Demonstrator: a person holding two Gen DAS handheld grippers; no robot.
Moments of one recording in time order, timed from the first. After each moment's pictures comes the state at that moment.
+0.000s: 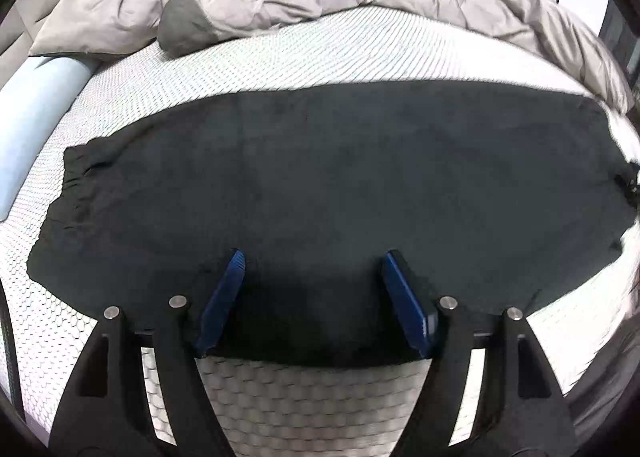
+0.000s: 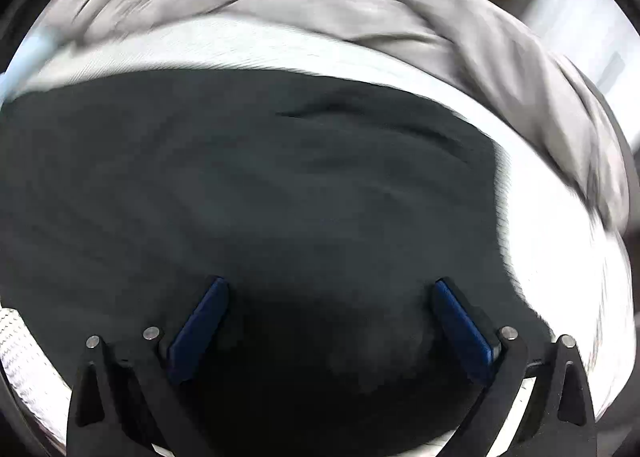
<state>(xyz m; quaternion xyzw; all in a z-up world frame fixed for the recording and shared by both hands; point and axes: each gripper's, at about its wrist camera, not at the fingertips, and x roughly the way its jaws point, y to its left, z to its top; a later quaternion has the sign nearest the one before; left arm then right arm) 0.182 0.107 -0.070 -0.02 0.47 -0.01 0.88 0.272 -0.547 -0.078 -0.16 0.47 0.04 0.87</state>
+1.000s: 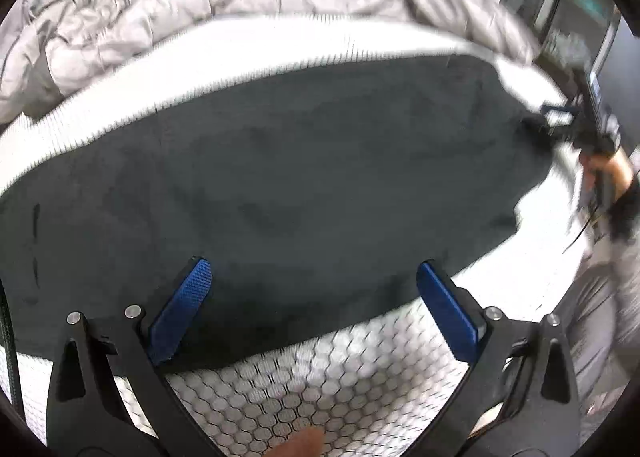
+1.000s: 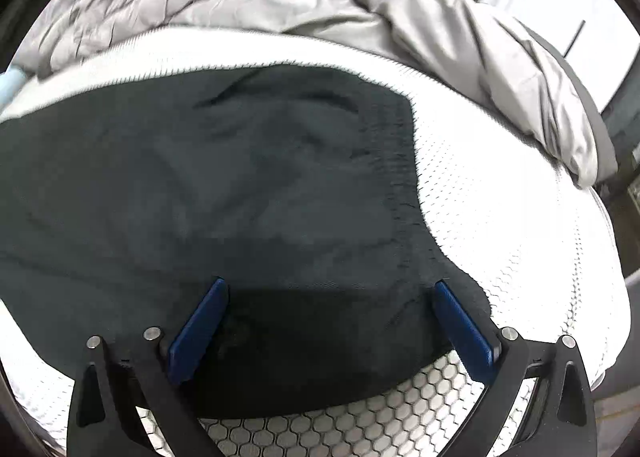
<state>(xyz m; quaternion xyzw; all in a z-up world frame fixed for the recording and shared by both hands) 0.179 -0.029 -0.052 0.01 0.43 -0.19 0.88 0.250 -0.580 -0.061 -0.13 0.47 0.00 0.87</state>
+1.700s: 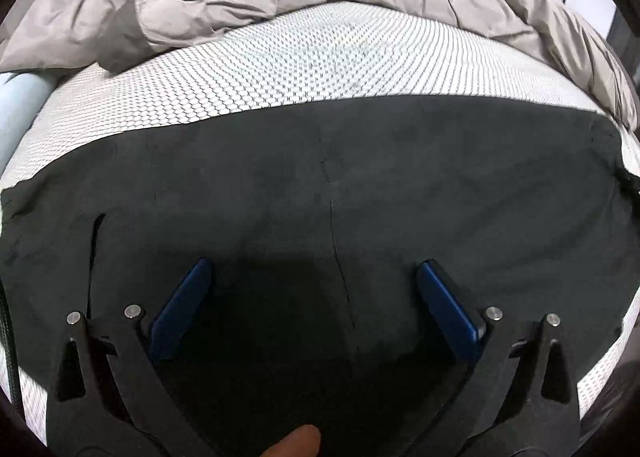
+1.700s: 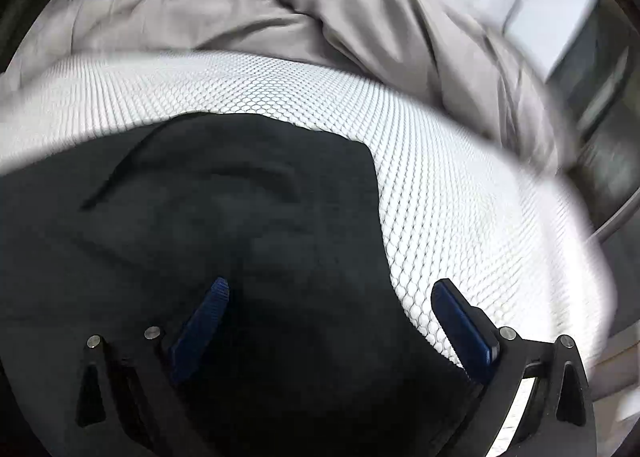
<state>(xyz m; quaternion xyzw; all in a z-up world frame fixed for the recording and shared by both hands) 0.269 0.040 -0.084 -0.03 0.47 -0.01 0.88 0.322 -0.585 -0.068 -0.06 0.47 -0.11 0.87</state>
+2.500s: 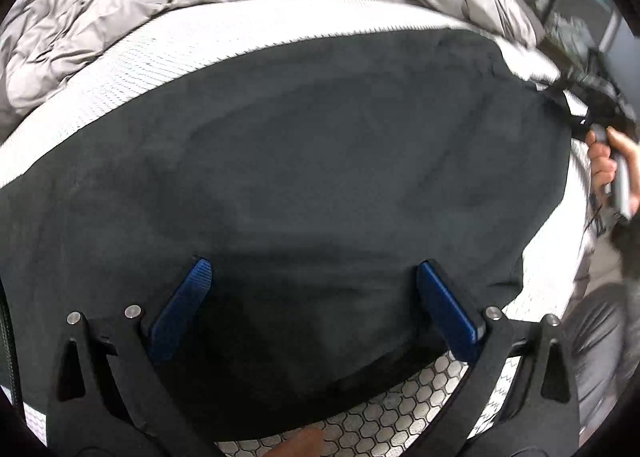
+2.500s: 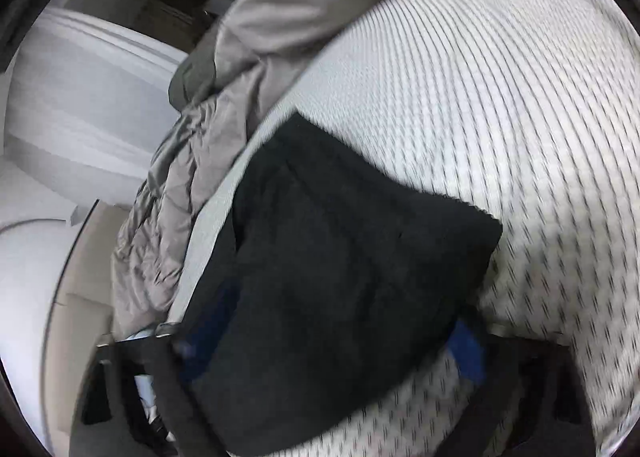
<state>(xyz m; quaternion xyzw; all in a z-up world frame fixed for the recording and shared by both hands) 0.214 -0.123 -0.073 0.03 0.47 -0.19 0.86 0.264 -0.674 -0.080 0.39 0.41 0.04 0.82</state>
